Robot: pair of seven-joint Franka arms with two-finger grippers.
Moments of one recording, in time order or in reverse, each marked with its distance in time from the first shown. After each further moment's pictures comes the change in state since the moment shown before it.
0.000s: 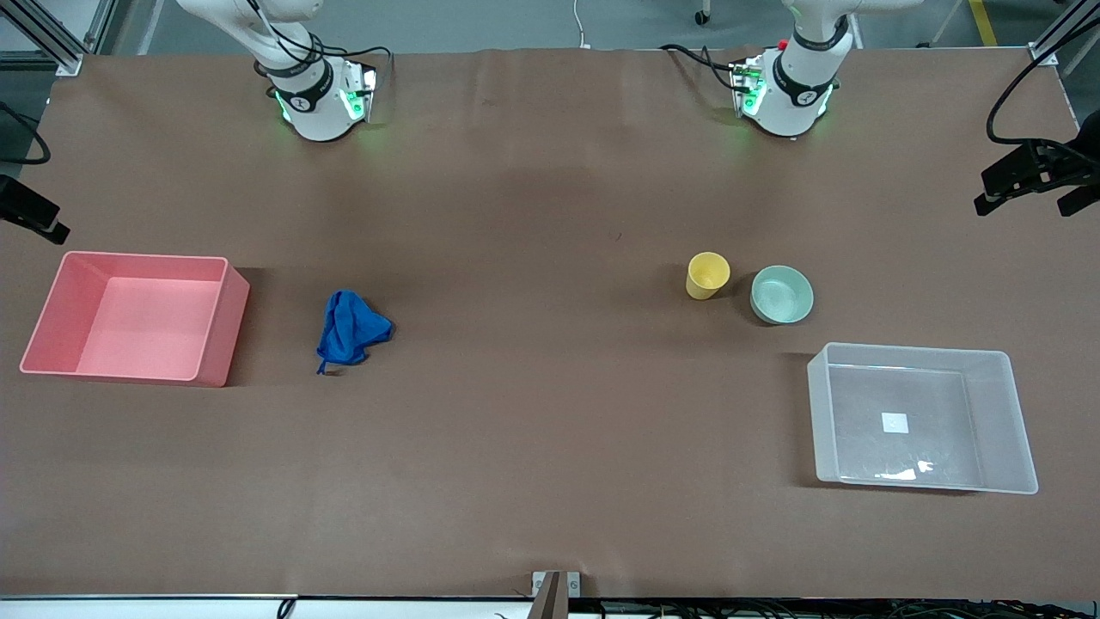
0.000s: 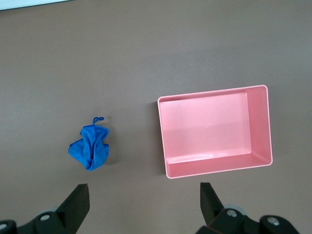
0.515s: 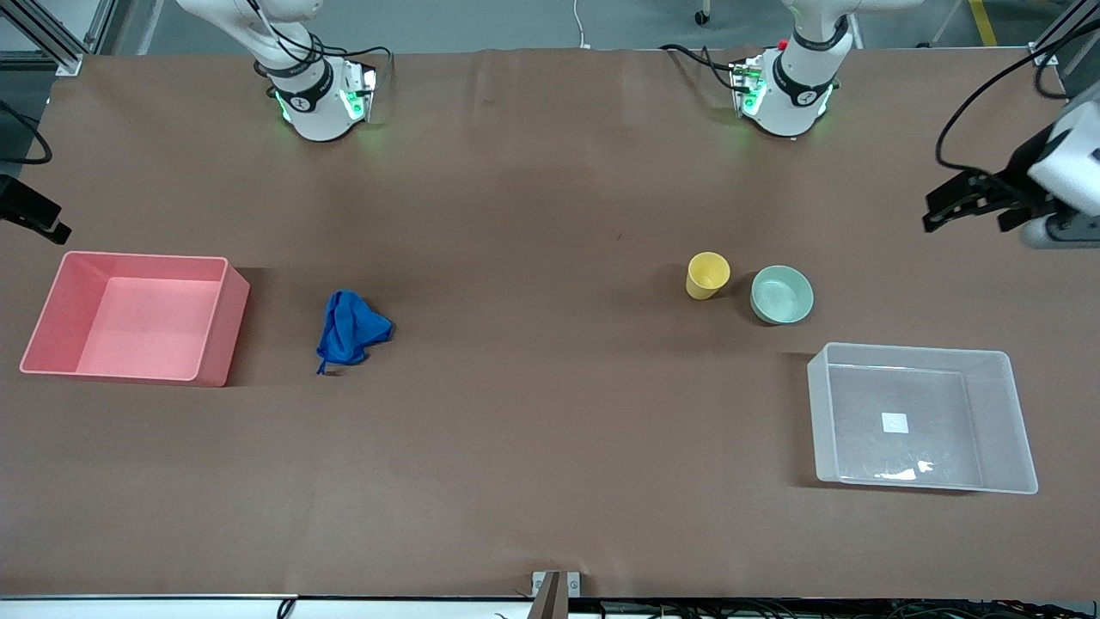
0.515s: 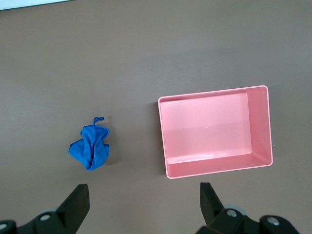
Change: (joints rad) left arm -0.007 -0.040 -0.041 -0.231 0.000 0.149 -0.057; right arm 0.000 0.000 0.001 0.000 0.000 0.001 0.000
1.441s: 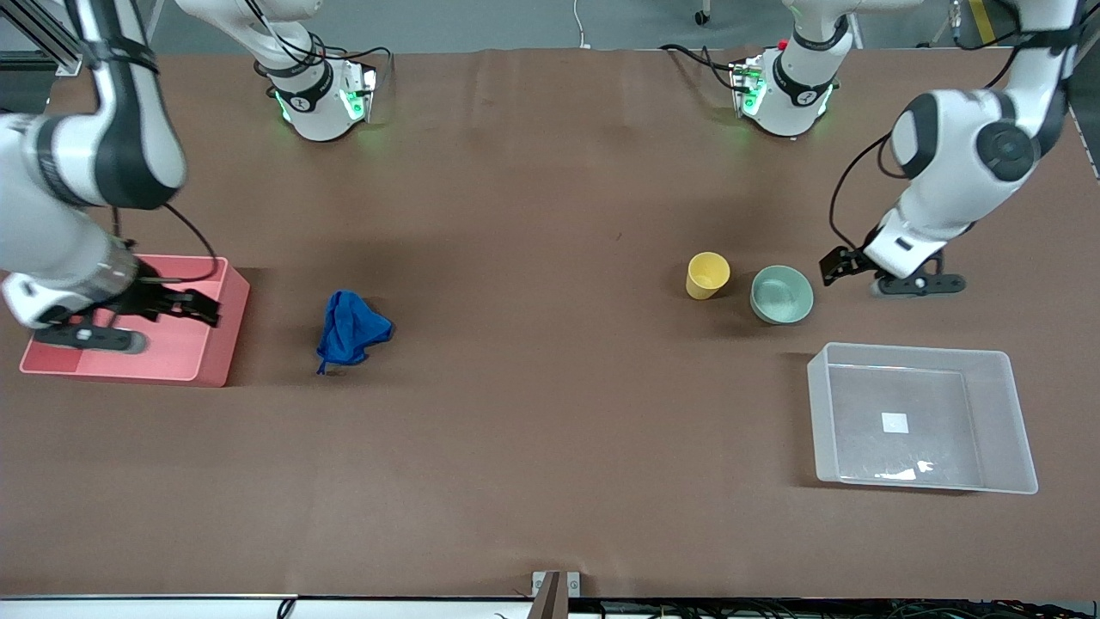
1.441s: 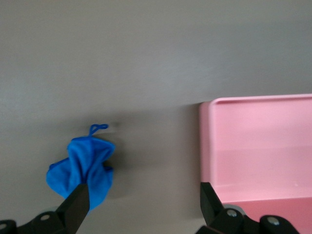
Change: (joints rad) left arm 0.000 0.076 0.010 -0.717 -0.003 0.836 0.003; right arm 0.045 0.114 0.078 -0.533 0.002 0.609 0.087
